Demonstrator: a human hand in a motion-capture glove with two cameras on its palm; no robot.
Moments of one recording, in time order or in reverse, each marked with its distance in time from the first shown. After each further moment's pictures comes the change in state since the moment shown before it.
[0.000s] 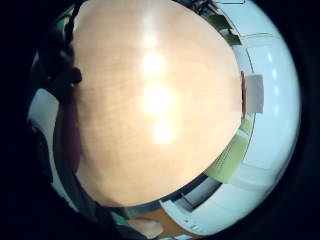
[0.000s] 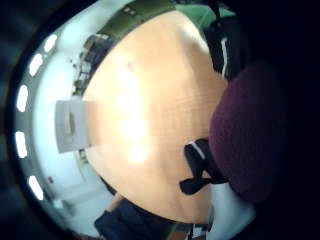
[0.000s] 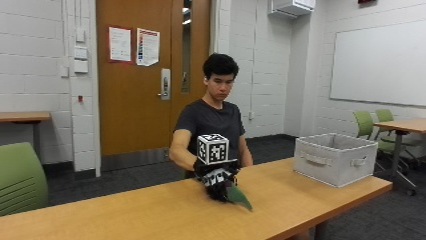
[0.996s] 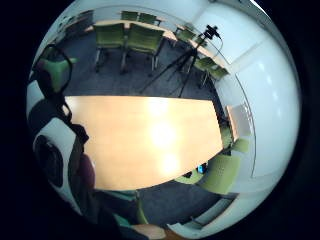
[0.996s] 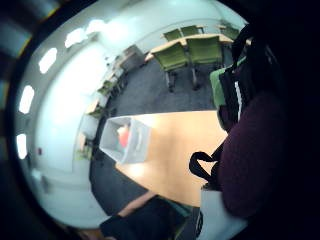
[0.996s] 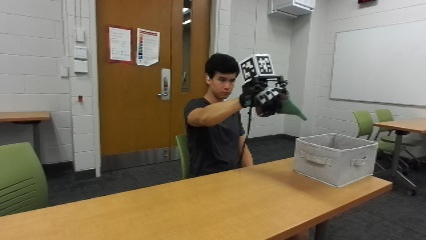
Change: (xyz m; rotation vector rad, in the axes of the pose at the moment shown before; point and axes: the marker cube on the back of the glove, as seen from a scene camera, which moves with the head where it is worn) arm -0.182 -0.019 -0.288 0.380 -0.065 -0.191
